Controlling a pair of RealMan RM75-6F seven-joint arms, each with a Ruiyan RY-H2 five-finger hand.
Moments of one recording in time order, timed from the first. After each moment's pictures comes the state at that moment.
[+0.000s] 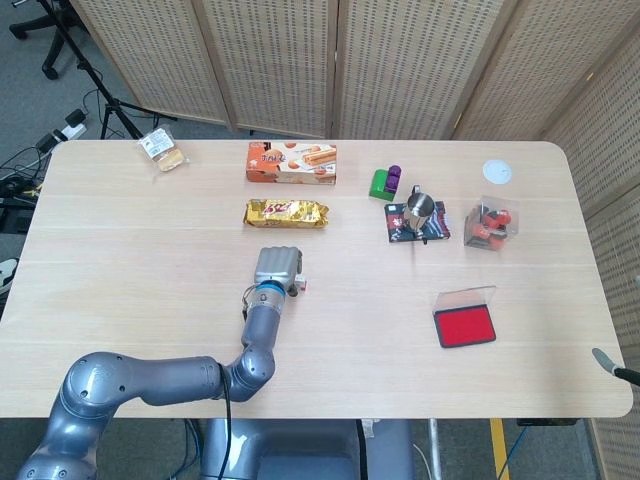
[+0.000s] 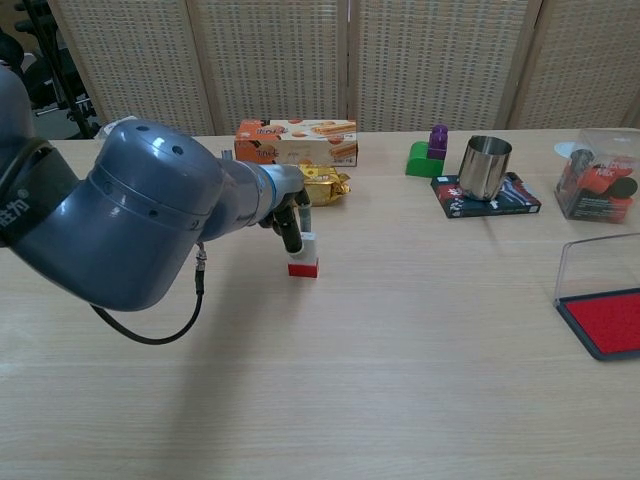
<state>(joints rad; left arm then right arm) -1.30 -1.91 -0.40 -1.19 0.00 1.02 0.94 0.00 -0.99 0.13 -1.59 -1.43 1.55 0.25</state>
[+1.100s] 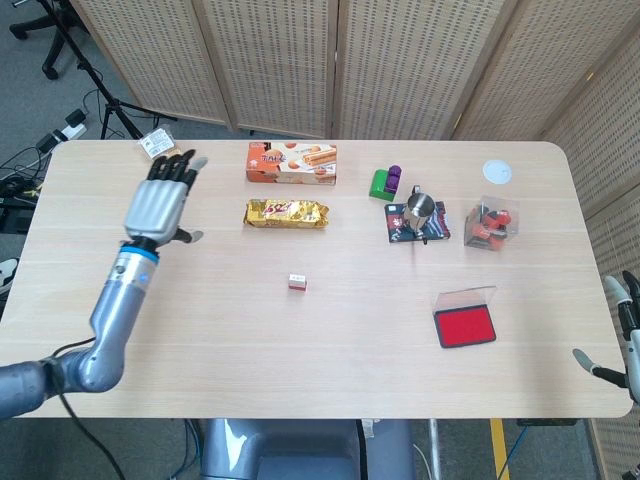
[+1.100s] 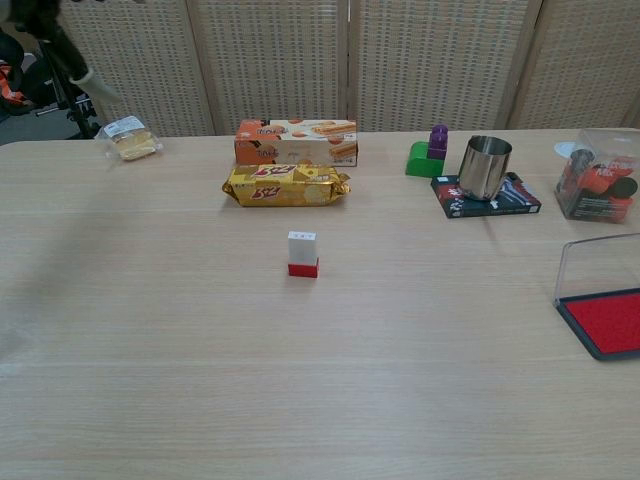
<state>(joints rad) -0.84 -1.21 -0.31 -1.72 0.72 1.09 0.53 0.03 -1.02 0.13 -1.62 -1.47 1.54 0.10</state>
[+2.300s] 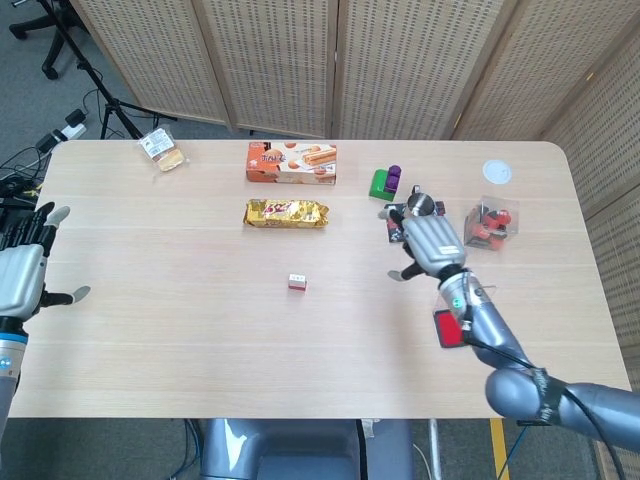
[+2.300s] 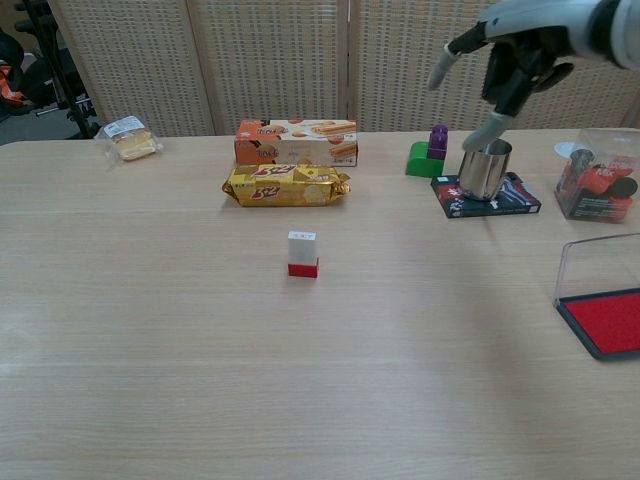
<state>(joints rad) -0.41 -0.90 -0.17 -2.00 0.97 1.30 0.23 0.93 -1.18 0.33 -1.85 -0.53 0.91 -0.50</state>
